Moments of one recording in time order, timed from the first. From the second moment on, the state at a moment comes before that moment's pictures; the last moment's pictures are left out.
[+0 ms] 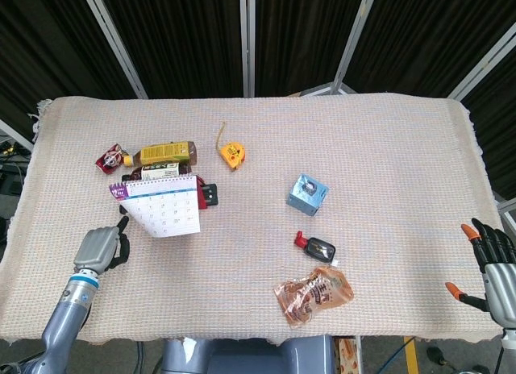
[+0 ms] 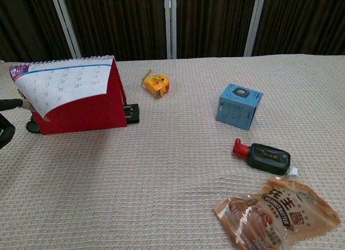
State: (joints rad) left arm -0.38 -1.34 -0.13 -1.81 0.99 1.11 0.39; right arm 0.02 -1.04 0.04 -1.60 -1.58 1.56 0.14
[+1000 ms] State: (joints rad) left arm -0.46 -1.28 -0.25 -1.66 1.07 1.13 0.40; right arm 0.03 -1.05 0.04 -1.58 -1.55 1.54 0.13
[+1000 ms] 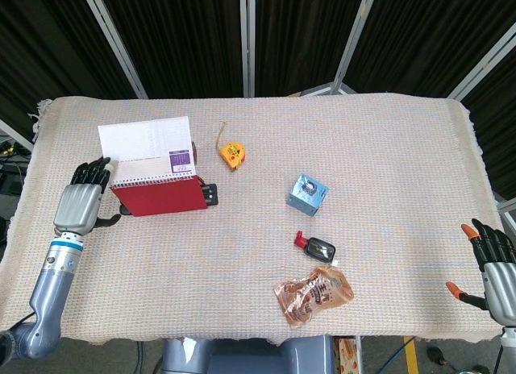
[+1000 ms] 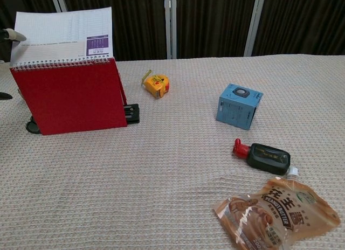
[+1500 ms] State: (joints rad) left arm -0.51 -1.23 -0.22 -1.65 0.91 1.00 0.39; right arm 0.03 -1.06 0.04 -1.59 -1.56 1.54 0.12
